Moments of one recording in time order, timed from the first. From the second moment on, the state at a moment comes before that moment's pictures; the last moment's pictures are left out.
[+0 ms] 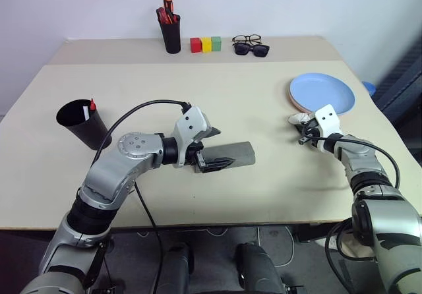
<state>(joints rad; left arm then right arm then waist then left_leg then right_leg) -0.56 0.52 -0.22 -0.40 -0.42 0.82 -0.78 -0.83 -0.60 -0.09 1.20 -0.01 -0.23 0.68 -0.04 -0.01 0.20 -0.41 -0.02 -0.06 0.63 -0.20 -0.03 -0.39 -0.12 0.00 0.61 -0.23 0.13</state>
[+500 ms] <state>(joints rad) -0.50 0.49 -0.21 -0.45 -0.45 0.84 -0.71 -1.09 -0.66 -0.12 1.20 -0.01 -0.31 0.57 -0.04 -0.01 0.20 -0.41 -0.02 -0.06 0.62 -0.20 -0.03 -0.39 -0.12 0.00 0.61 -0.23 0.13</state>
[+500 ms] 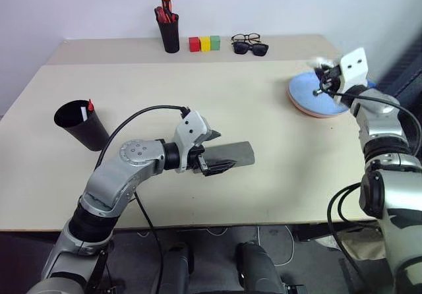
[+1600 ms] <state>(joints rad) -0.16 0.44 0.00 -0.47 -0.43 0.54 -0.61 -0.19 -0.81 -0.38 0.27 0.37 0.11 1.03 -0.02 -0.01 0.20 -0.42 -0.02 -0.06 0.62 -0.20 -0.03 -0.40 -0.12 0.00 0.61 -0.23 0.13</state>
